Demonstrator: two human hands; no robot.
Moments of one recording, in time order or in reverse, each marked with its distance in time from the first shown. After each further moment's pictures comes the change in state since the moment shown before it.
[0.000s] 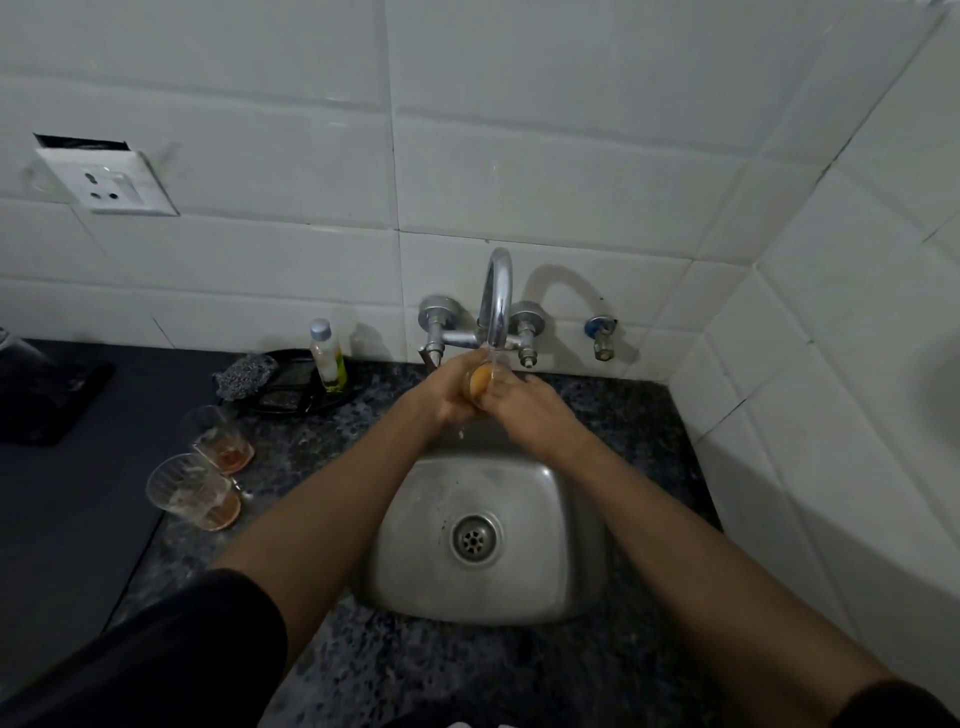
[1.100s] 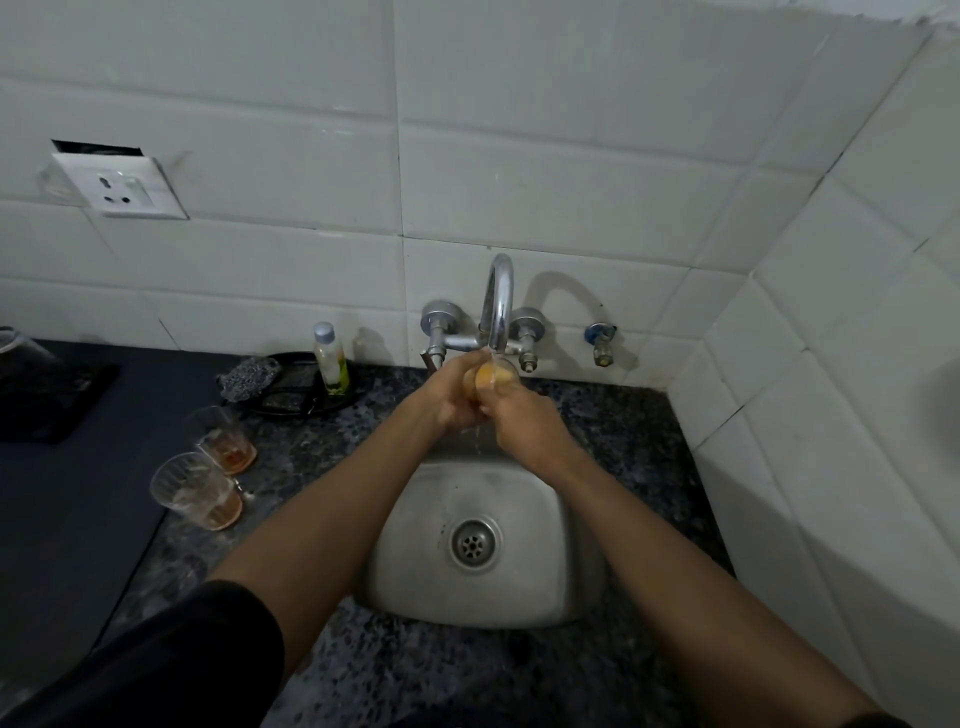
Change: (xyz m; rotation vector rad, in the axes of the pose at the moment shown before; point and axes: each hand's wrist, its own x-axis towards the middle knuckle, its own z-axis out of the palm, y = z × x) left_hand -0.004 -0.001 0.001 -0.063 -0.005 -0.034; right_hand -0.007 -0.015 0.005 0.197 0.101 0.145
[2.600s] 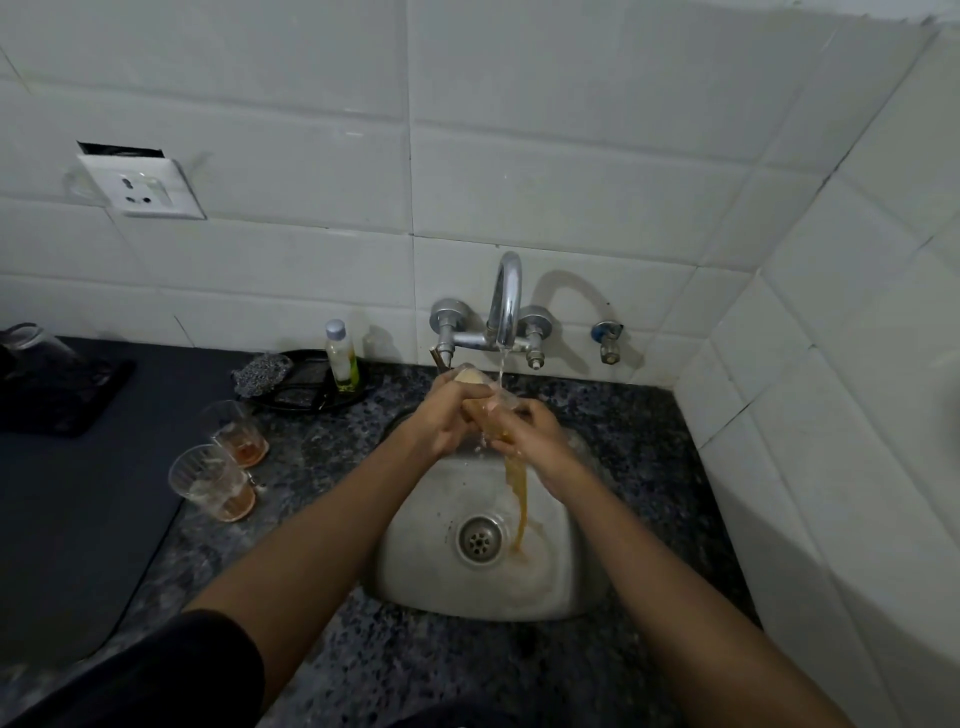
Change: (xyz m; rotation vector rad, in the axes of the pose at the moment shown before) left_hand -0.007 -0.032 -0.032 0.040 0.072 0.276; right_hand -0.018 0.007 0.038 1.232 0.026 0.600
